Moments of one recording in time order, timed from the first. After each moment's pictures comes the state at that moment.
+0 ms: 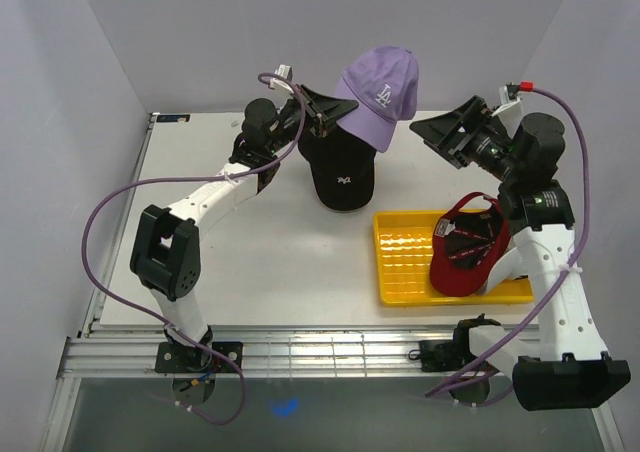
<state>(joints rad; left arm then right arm) -0.50 1.77 1.44 0.58 0.46 -1.45 0.08 1.05 1.27 -0.30 -0.58 0.87</state>
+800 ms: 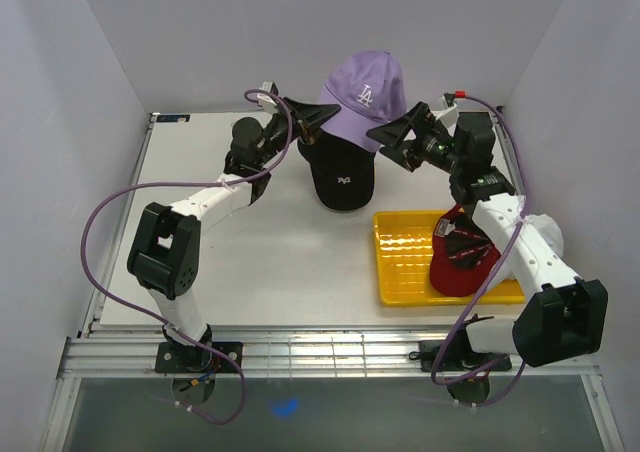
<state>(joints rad) -0.44 1.77 1.25 0.87 0.46 -1.70 0.26 1.29 1.12 0.02 -0.56 0.99</state>
